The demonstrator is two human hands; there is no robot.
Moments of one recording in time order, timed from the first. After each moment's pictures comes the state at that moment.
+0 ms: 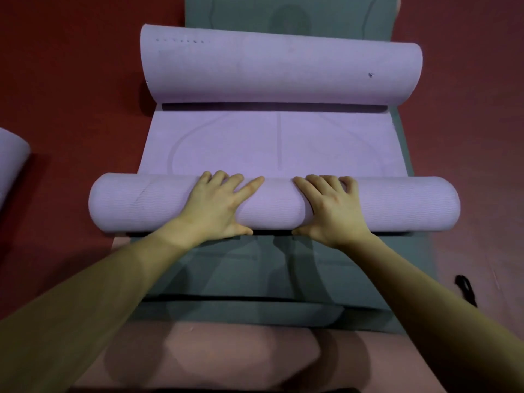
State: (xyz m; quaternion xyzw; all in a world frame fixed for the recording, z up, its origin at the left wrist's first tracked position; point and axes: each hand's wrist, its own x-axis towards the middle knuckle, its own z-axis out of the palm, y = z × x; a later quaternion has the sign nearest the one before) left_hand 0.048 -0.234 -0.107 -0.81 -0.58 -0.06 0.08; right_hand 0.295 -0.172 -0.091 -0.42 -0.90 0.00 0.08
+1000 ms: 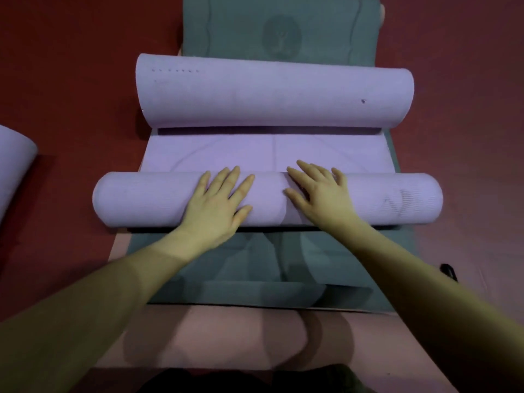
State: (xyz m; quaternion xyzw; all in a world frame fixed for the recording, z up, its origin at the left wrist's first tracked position) left_hand 0.074 -0.263 -0.099 -0.75 -0.66 -0.05 0.04; right_hand 0.289 -0.178 -0.075 -0.48 -0.87 0.08 0.06
